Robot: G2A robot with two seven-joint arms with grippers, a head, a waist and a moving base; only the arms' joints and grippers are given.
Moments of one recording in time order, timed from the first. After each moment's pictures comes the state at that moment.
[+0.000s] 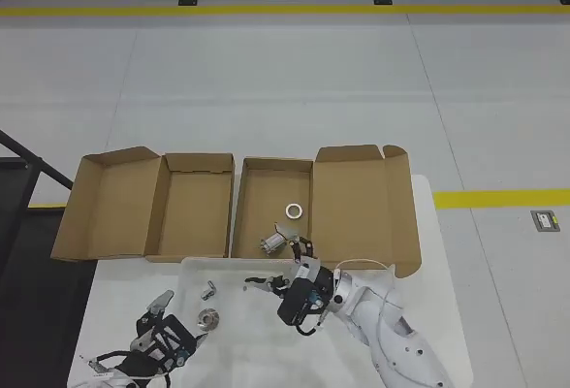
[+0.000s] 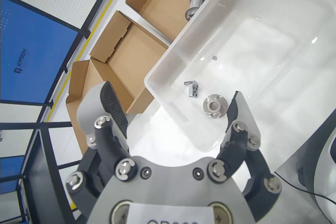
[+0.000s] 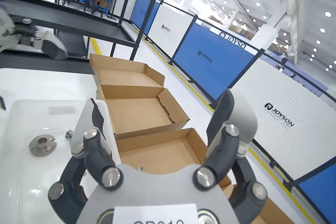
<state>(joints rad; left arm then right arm) 1.86 -1.11 -1.71 -2.24 1.89 -0.47 -0.16 -1.03 -1.45 1.11 -1.49 -2.11 -0.44 -0.64</state>
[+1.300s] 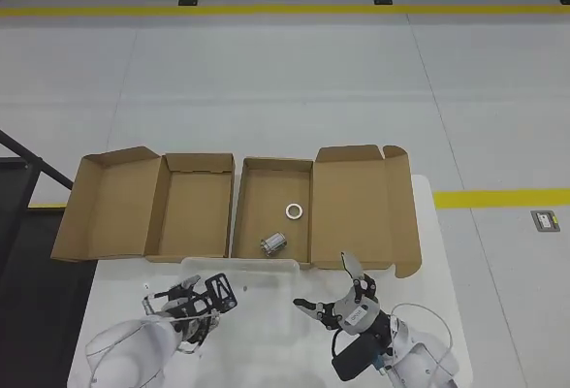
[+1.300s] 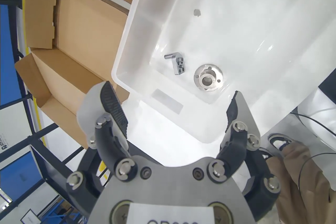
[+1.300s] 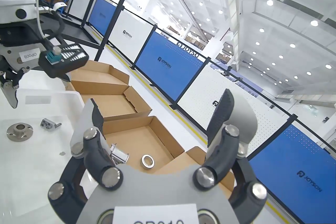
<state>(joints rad) 1.33 -1.14 -1.38 -2.08 1.60 -0.74 -1.08 -1.37 -1.38 1.30 -1.74 -2.12 -0.23 -0.78</state>
